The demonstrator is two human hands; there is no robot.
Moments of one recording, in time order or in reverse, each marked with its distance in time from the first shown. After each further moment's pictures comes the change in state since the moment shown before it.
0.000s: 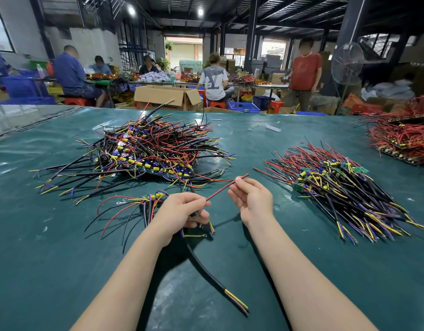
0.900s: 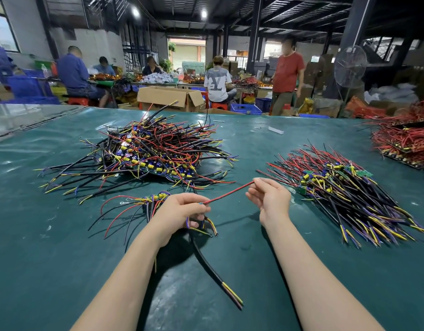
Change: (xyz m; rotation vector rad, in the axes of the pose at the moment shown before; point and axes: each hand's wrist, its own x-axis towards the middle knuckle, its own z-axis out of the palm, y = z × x) left_hand 0.000 -0.004 -0.009 -0.170 -0.006 -0.003; right_hand 0.017 -0.010 -0.019 -0.173 0.062 -0.184
